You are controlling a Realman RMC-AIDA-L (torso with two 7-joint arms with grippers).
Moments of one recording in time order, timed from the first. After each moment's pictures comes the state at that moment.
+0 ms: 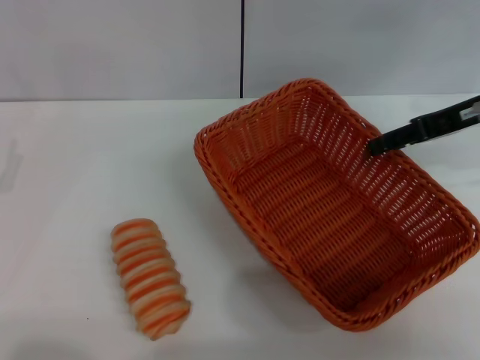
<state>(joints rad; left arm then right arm) -0.26 -2.06 0.17 0.04 1.18 1.60 -0.41 0.86 1.93 -0.69 -0.63 -2.49 -1.53 2.24</state>
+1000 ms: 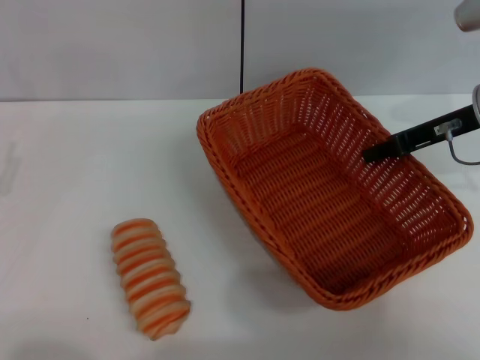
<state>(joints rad) -0.24 -2.06 0.17 0.04 1.18 1.65 -0.42 0.79 2.01 -0.87 -0.75 -2.49 -1.36 2.28</state>
